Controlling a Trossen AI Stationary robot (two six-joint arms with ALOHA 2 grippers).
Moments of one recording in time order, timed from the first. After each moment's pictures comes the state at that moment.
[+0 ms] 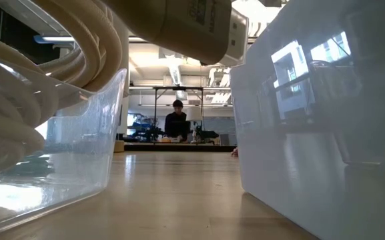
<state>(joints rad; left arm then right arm) -0.20 1.30 1.18 0.19 0.61 0.12 0.32 1.64 1.79 -0.35 -0.93 0.00</state>
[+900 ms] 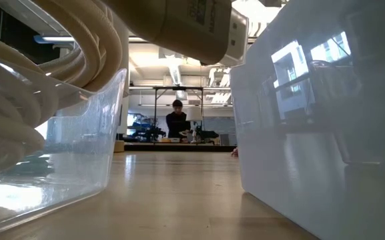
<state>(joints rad) -0.13 1.30 1.18 0.26 0.73 0.10 0.27 1.67 1.79 -0.32 -1.01 0.04</state>
